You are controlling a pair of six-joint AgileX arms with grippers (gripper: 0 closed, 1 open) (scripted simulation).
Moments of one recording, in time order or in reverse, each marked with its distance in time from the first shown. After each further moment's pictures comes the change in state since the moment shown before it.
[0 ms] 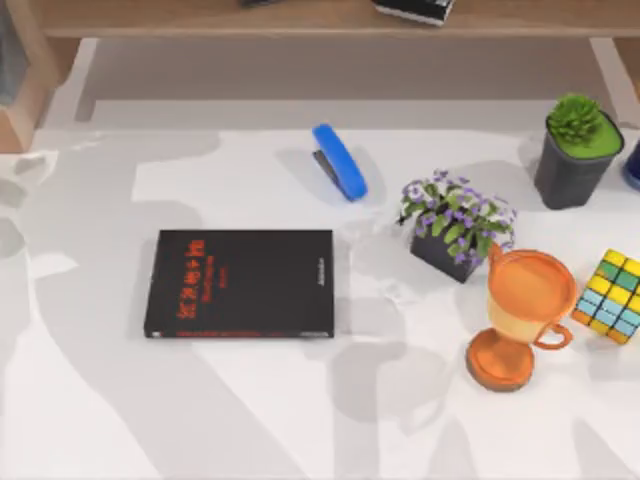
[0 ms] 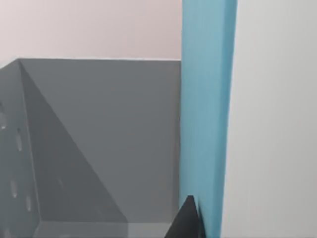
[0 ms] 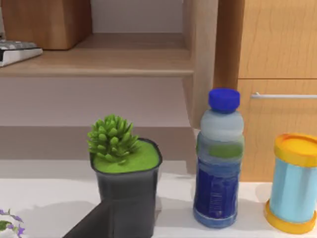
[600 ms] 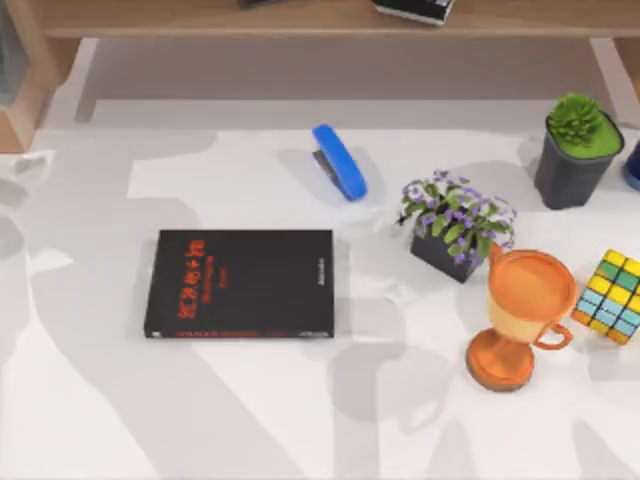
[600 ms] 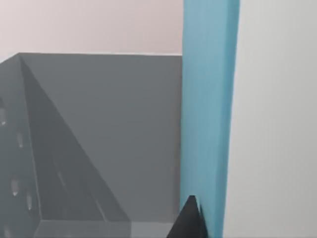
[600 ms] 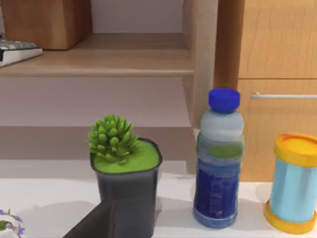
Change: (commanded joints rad) left arm -0.007 0.025 0.015 0.009 -0.004 -0.002; right arm 0.000 0.000 0.000 0.000 0.000 0.000
